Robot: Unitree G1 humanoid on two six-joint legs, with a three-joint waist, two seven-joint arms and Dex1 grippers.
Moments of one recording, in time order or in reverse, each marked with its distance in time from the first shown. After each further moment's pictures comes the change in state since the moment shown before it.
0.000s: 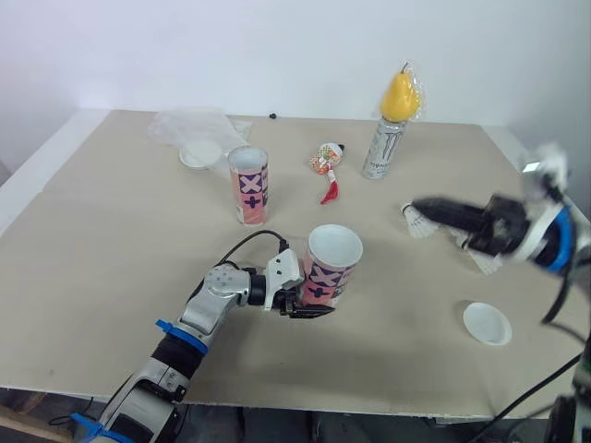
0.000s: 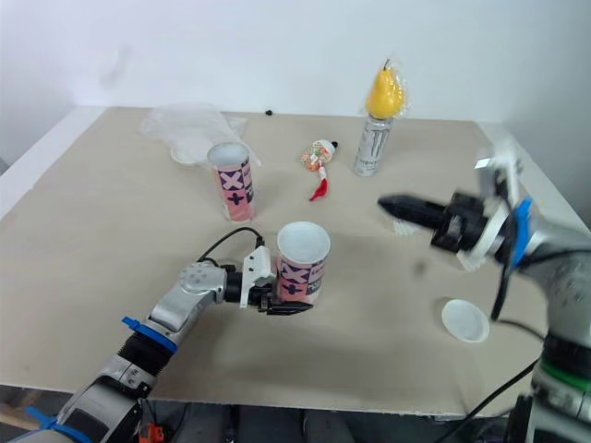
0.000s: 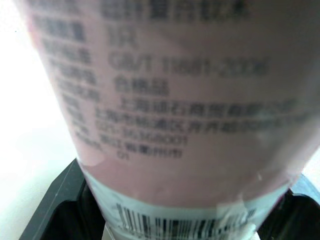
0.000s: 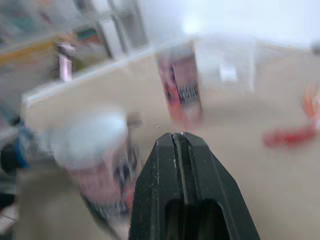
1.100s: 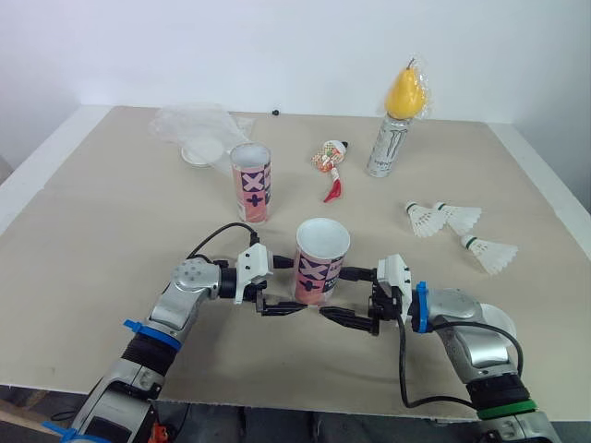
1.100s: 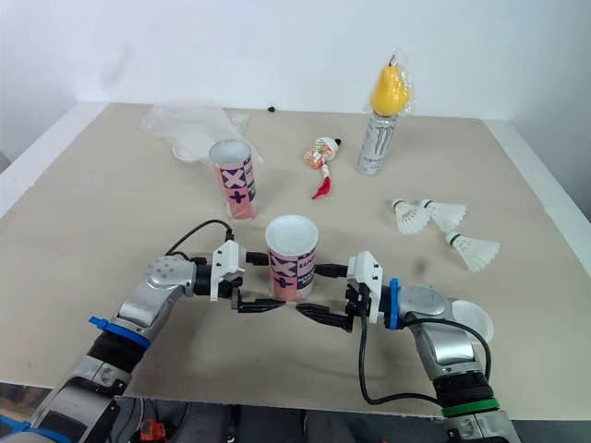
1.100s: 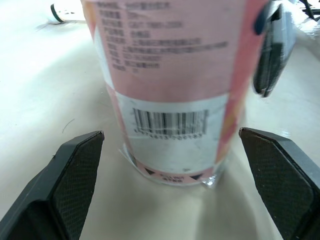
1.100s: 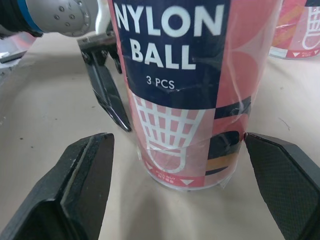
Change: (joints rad) left arm 0.045 0.138 0.074 -0.059 -0.039 -0.075 -0.114; right arm -0.110 0.210 0.505 0.447 -0.368 -0.804 0.161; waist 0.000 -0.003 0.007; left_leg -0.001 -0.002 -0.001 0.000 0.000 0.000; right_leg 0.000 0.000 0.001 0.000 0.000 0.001
